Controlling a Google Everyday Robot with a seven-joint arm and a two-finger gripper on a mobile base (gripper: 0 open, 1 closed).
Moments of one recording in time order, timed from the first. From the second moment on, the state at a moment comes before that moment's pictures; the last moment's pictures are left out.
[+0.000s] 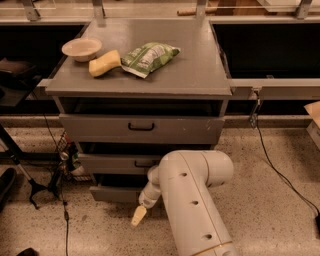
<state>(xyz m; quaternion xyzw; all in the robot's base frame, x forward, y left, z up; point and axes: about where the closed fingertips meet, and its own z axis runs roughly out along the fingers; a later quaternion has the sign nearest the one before) 0.562 0.103 0.189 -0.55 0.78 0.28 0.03</state>
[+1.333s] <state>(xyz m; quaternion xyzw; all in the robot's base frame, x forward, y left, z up) 0.478 0.083 0.218 -0.56 0.80 0.23 -0.02</state>
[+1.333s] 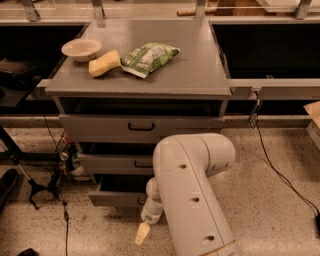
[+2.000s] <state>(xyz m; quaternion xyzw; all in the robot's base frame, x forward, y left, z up) 0.494 0.088 0.233 -0.53 0.82 0.21 0.06</state>
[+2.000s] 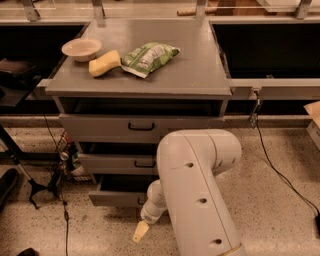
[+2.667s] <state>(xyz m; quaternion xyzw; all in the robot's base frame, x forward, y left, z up) 0.519 0.125 0.218 -0.54 0.81 0.22 0.09</state>
